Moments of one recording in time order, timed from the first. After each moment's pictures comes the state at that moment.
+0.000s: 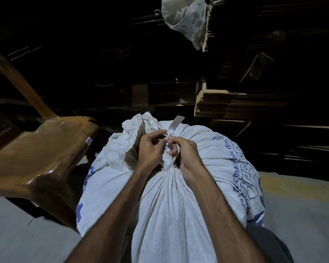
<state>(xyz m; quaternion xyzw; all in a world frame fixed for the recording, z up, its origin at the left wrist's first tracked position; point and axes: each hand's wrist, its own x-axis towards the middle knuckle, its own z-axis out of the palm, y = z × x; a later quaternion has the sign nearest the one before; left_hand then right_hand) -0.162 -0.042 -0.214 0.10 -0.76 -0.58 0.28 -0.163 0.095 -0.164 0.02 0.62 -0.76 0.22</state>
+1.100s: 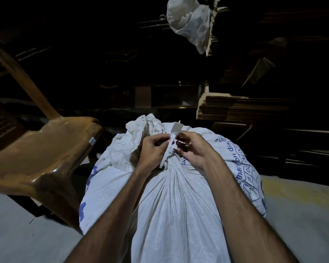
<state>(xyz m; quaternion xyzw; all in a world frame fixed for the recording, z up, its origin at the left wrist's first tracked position) -0.150 -0.042 -0.200 0.05 -0.74 -0.63 0.23 -0.205 0.106 -0.157 0.01 0.56 -0.77 0.30</state>
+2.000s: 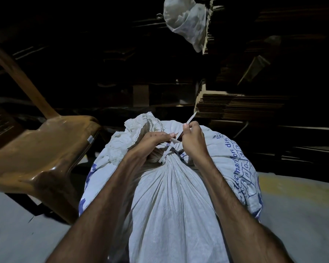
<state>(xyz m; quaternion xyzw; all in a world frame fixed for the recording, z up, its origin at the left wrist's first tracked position) -0.146 -0.048 -0.165 0.08 -0.75 -0.66 0.02 -0.197 0.102 -0.164 -0.09 0.83 -0.55 0.01</state>
